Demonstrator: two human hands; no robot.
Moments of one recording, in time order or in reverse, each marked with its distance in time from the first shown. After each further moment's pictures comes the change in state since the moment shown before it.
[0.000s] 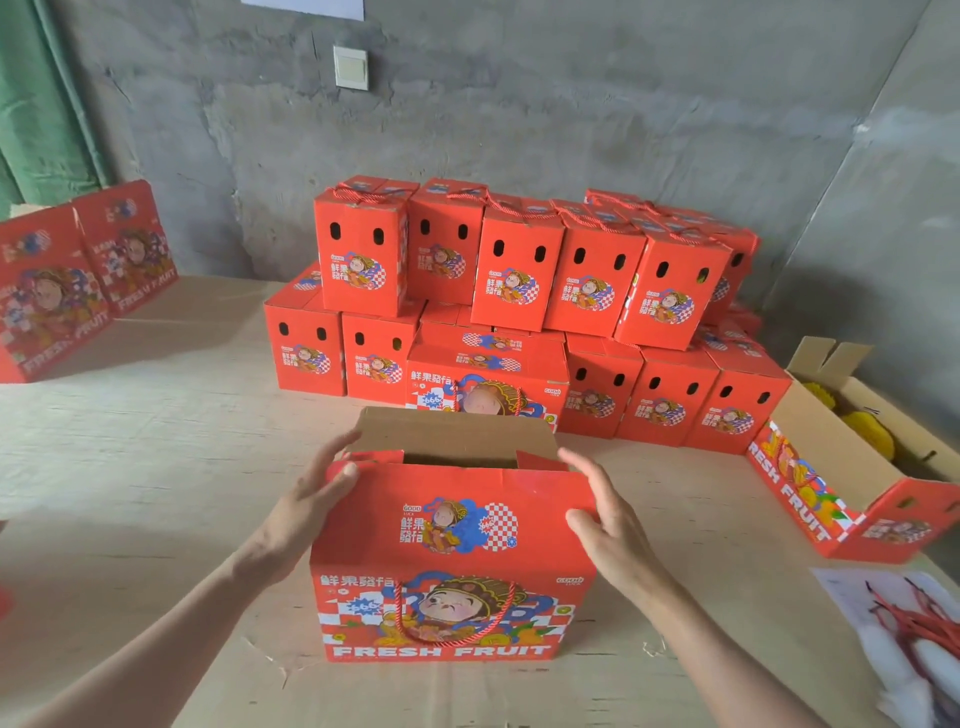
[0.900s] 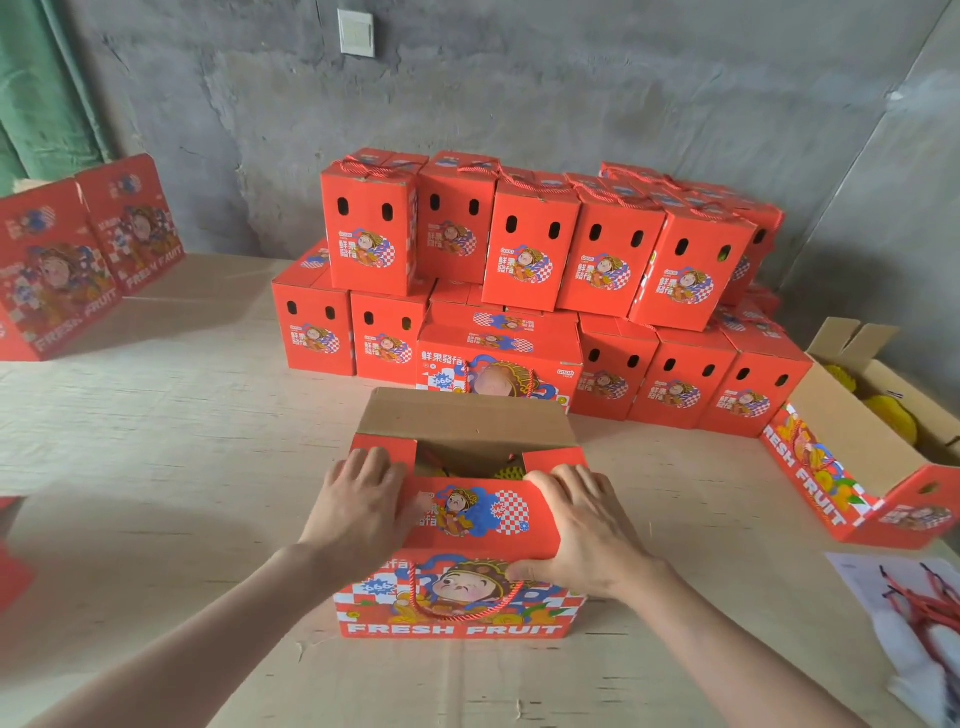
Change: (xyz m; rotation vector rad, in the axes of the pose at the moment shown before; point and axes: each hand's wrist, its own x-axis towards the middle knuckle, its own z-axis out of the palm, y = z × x) left_hand -0.011 0.034 0.036 1.017 -0.032 0.159; right_hand 0.010 0.005 0.028 -0.800 -0.253 -0.199
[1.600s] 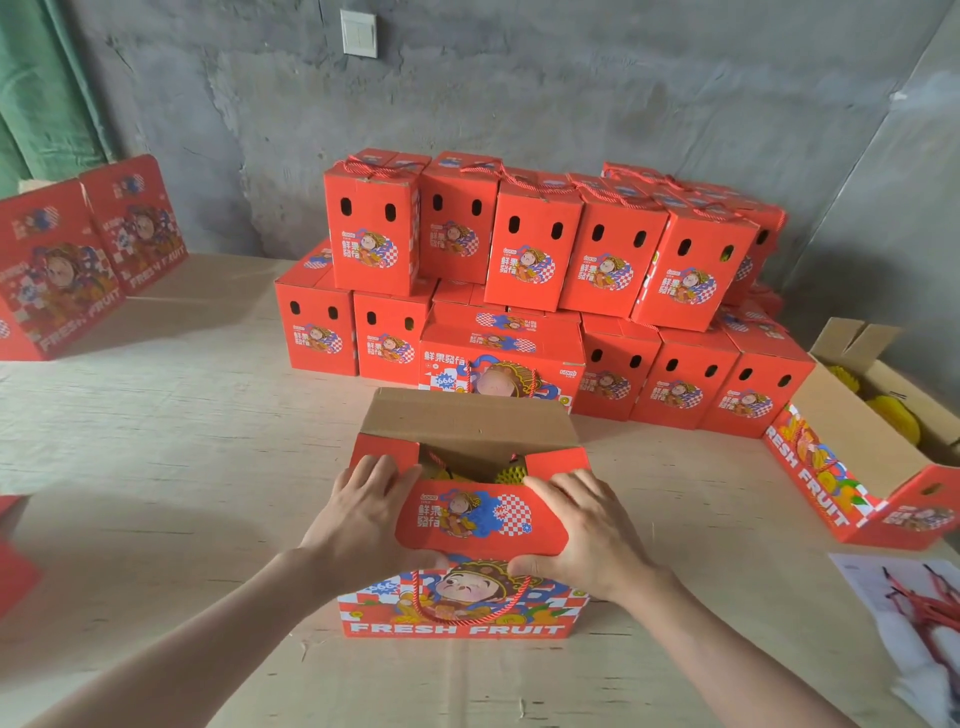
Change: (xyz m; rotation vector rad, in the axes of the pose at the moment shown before) left_hand -0.002 -0.005 0.011 -0.008 -0.180 0.023; right_hand -0.006 -0.007 -0.003 0.093 0.117 -0.008
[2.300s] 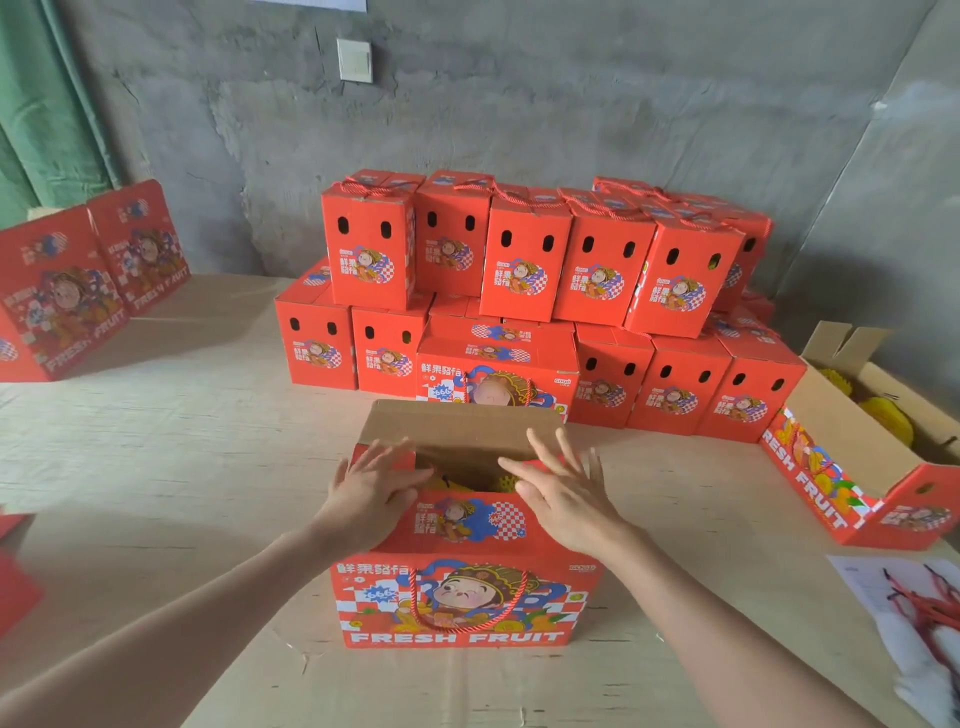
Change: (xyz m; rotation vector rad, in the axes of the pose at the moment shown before) left_hand 0.026 -0.009 -0.005 -0.242 -0.084 -0.112; right_hand 0.036 0.003 -0.002 0.073 -0.226 0.159
